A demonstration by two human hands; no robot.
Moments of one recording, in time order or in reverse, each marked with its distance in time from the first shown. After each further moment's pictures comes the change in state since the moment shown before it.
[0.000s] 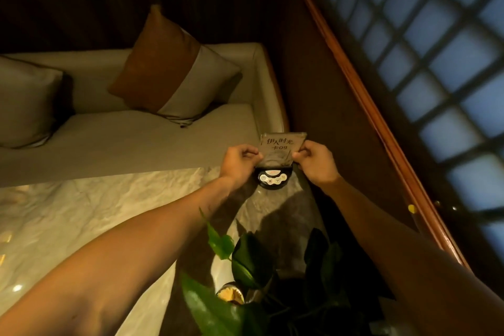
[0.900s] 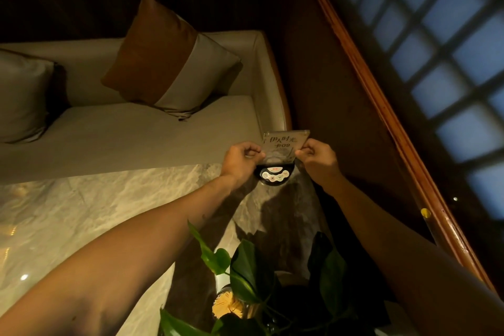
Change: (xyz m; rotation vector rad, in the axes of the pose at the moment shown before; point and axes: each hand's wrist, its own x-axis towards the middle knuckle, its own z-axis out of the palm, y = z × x) left_hand 0.023 -0.022 0.008 0.089 -0.009 0.014; right_hand 0.011 0.018 0.007 0.015 -0.002 0.038
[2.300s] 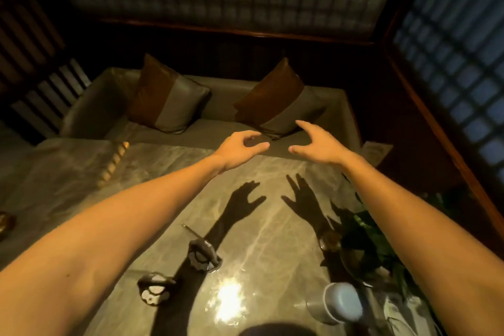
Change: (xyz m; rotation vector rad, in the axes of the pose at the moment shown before) left_hand -0.311 0.061 -0.368 0.348 0.038 0.129; right_hand -0.267 -0.298 0.117 -0.494 -0.315 -0.427
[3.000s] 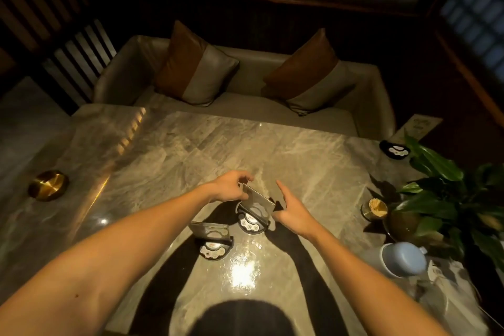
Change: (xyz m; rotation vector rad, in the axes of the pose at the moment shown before) left_hand -0.120 -0.218 -0.036 0.127 -0.338 -0.171; right_hand -0.133 -0.104 0.271 0.477 -0.269 0.140
